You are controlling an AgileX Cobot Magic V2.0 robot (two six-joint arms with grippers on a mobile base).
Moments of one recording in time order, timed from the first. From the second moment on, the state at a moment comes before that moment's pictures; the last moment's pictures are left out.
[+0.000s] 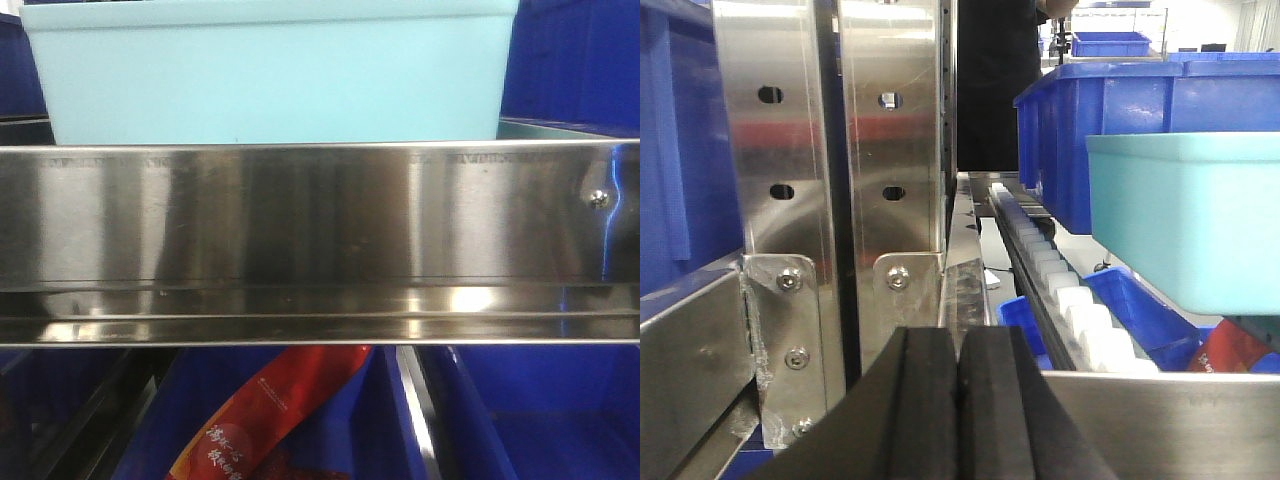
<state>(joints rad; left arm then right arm) 0.03 0.00 0.00 -0.01 0.02 0.04 -0.05 0.00 0.00 0.11 0.08 -0.04</state>
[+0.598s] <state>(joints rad) 0.03 0.00 0.00 -0.01 -0.01 0.04 -0.05 0.00 0.00 0.11 0.08 -0.04</state>
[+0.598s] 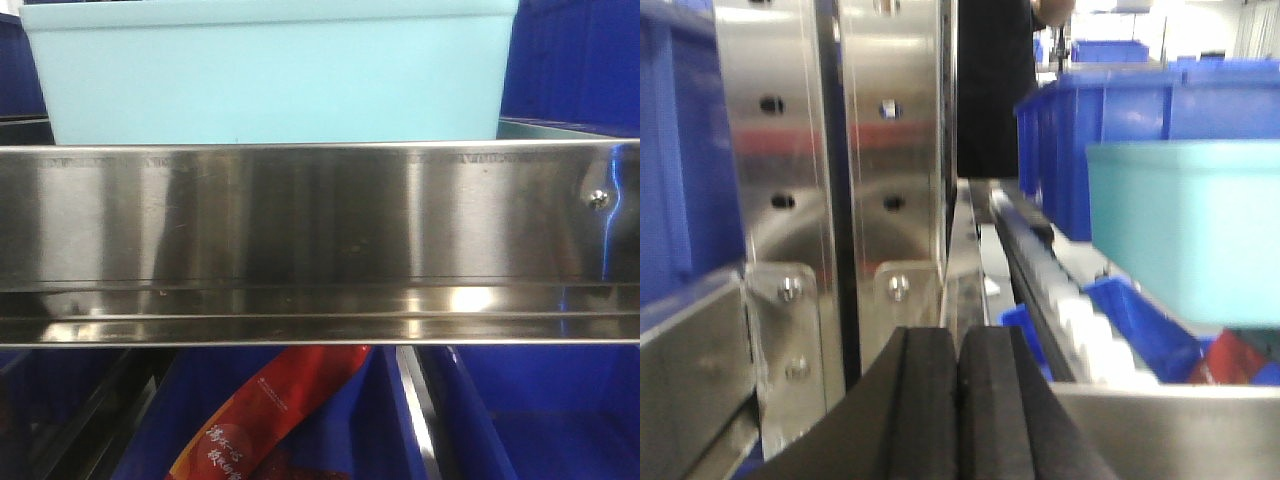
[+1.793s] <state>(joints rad) -0.07 0.48 -0.70 -0.02 0.42 0.04 -0.05 0.38 -0.63 0.12 0.30 -0.04</state>
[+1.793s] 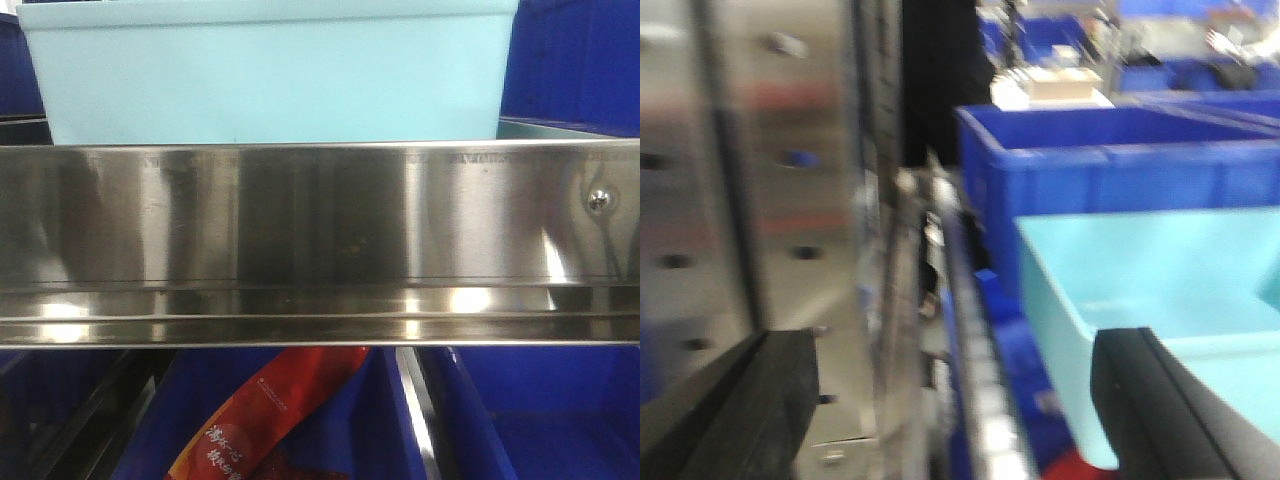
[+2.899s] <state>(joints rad) -0.28 1.61 -1.70 0.09 1.09 -0.11 0.28 1.59 -1.74 -0.01 1.11 0.15</state>
